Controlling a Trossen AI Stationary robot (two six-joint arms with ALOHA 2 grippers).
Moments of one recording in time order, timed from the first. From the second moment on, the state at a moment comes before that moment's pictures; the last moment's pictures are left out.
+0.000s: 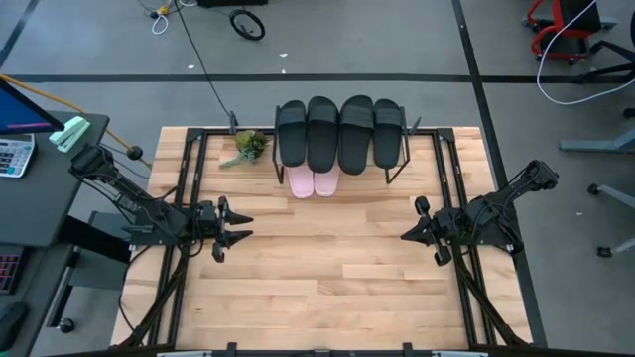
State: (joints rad) left arm -0.60 0.59 0.01 0.62 -0.71 -0.28; right arm 0.51 0.12 0.02 0.05 0.27 0.14
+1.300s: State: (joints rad) left arm -0.17 0.29 0.01 0.32 -0.02 0.06; right arm 0.51 0.12 0.03 0.05 0.27 0.14
